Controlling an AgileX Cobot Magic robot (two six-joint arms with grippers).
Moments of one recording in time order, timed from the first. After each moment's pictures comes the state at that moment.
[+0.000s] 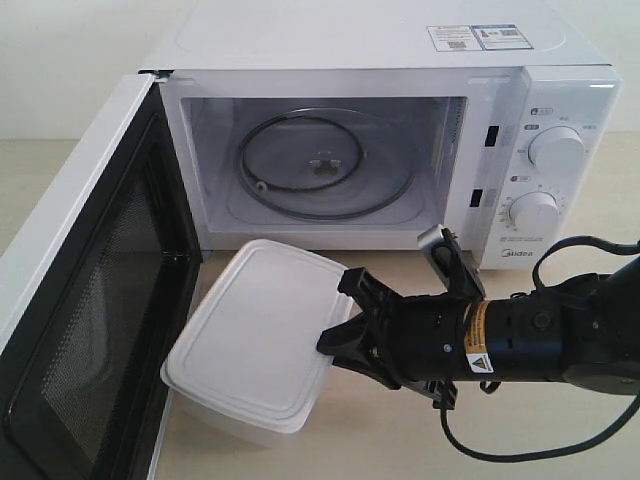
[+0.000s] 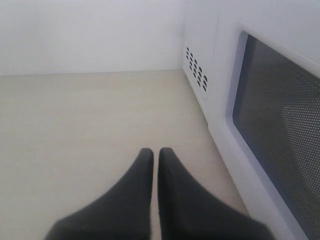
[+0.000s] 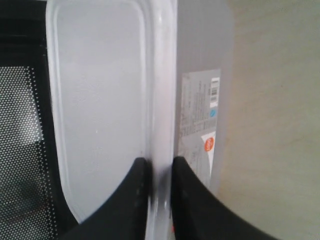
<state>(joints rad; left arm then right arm) -0.09 0.00 0.00 -0.03 0.30 0.05 0.49 1.85 -0.56 -0.87 -0.76 1.77</state>
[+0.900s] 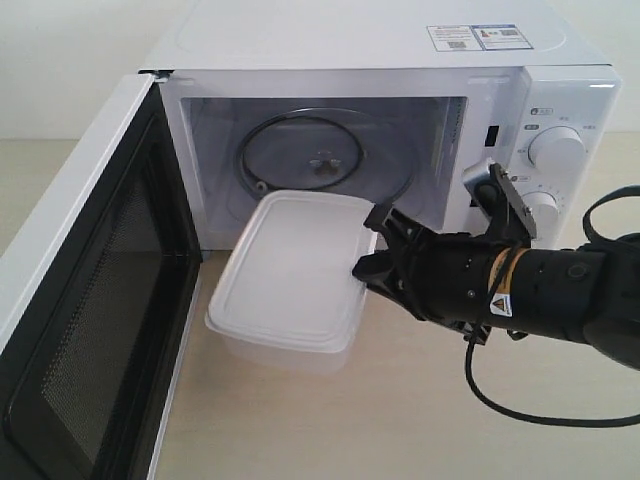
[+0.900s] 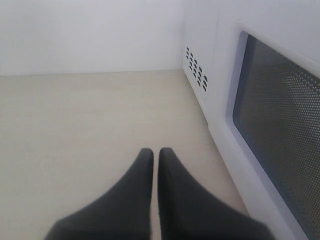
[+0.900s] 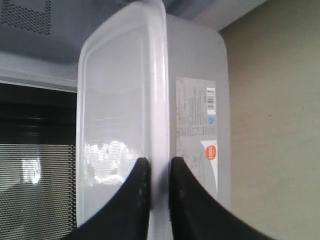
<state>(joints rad) -0.09 0.00 0.00 -0.03 0.30 0.05 0.49 1.66 -0.56 -0.57 -0.57 1.52</state>
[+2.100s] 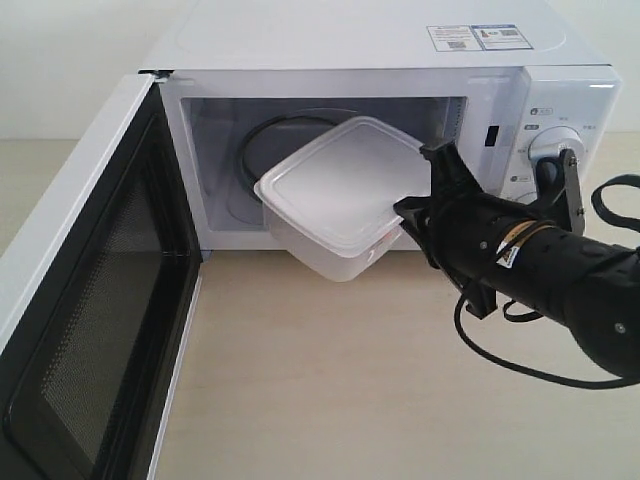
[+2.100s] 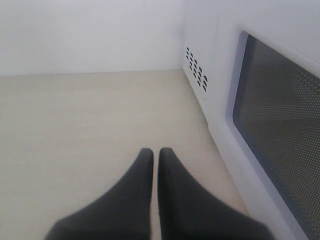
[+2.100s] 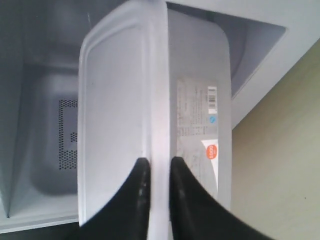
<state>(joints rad) -0.09 0.00 0.00 -0.03 0.30 0.05 0.52 1.66 -0.56 0.04 -0.66 1.36</state>
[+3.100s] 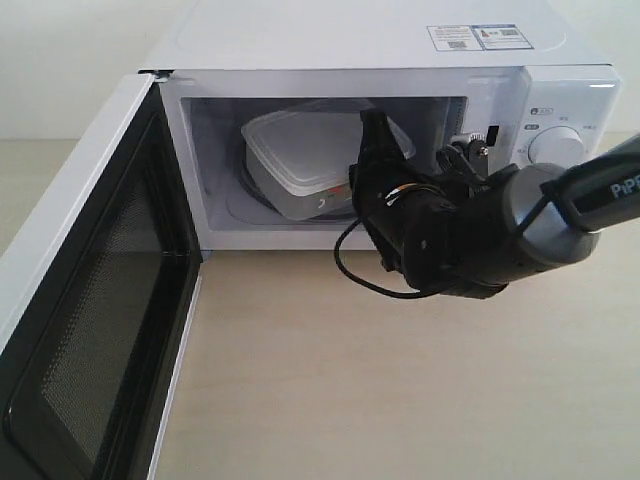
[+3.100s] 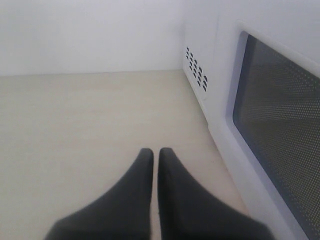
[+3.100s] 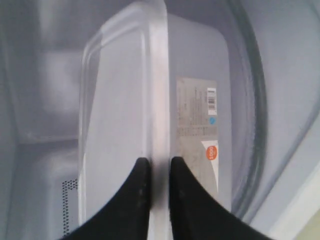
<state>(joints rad) -0.09 0.00 0.00 -0.03 0.30 0.05 0.65 1.99 -0.98 0.61 -0.67 1.13</state>
